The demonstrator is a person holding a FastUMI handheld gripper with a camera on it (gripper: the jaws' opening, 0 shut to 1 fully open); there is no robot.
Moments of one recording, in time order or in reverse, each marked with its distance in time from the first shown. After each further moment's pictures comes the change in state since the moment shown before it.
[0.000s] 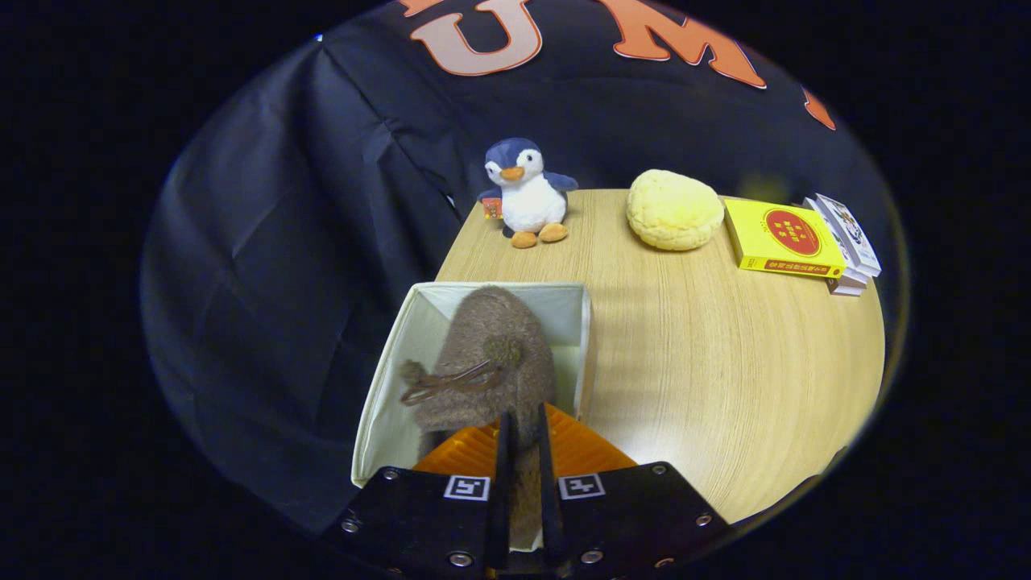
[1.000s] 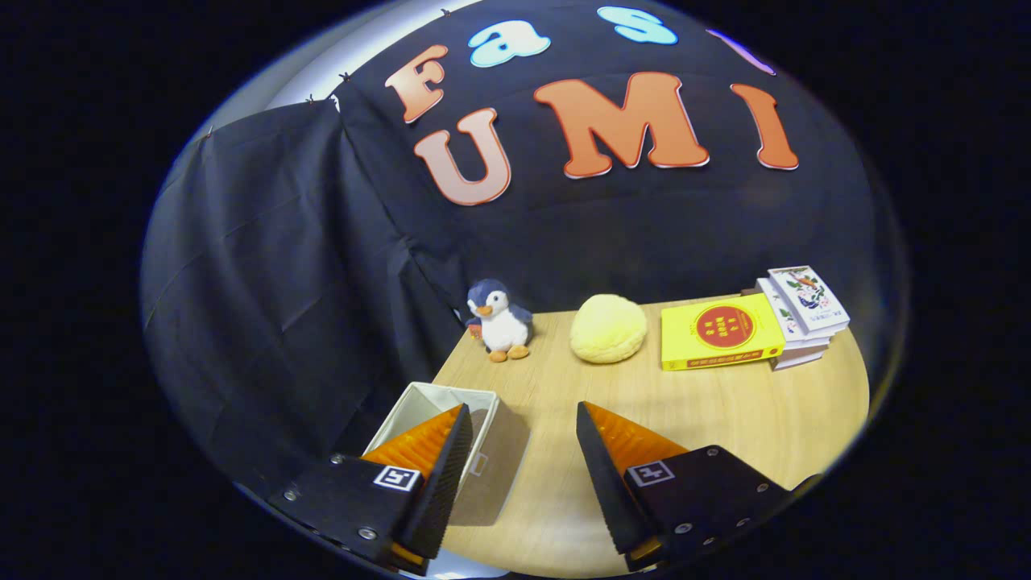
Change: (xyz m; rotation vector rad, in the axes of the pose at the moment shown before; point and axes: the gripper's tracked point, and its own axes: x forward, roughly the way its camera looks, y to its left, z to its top) arm -0.167 -0.138 0.086 -0.004 -0.464 0.054
